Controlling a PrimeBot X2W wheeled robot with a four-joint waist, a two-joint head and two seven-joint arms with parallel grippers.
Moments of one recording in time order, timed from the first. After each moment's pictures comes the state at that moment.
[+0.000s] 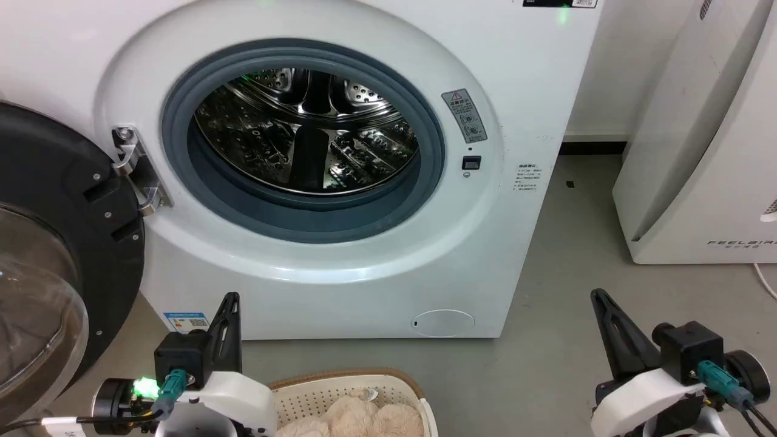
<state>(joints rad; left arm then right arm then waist) -0.01 0.05 0.00 0.00 0.00 0.00 0.00 -0.02 -0.05 0.00 0.00 0.01 0.13 0.00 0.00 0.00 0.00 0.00</state>
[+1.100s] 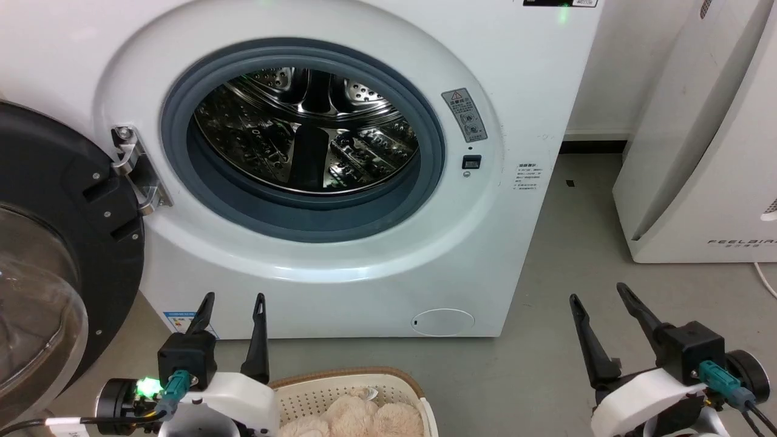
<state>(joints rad) -0.01 0.05 -0.01 0.01 0.00 0.01 0.00 -0.02 -0.05 0.00 0.00 0.01 0.13 -0.01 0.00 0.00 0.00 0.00</state>
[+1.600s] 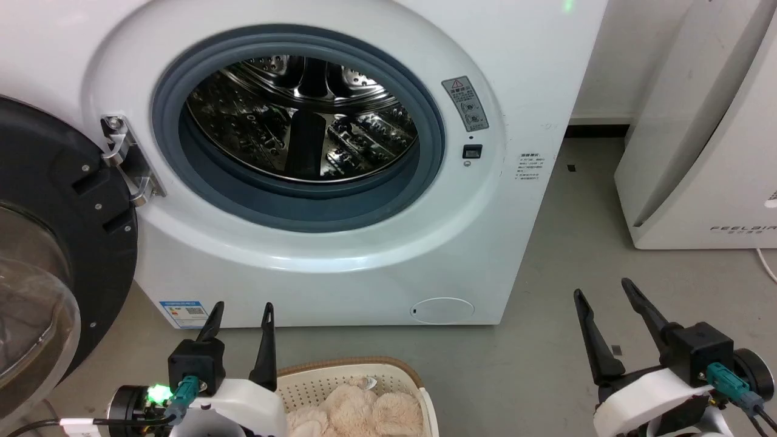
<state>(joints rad) -0.01 0.05 -0.03 0.06 -0.02 0.01 -0.03 -0.02 -0.05 0.00 0.00 0.02 0.13 -0.04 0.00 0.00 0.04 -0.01</state>
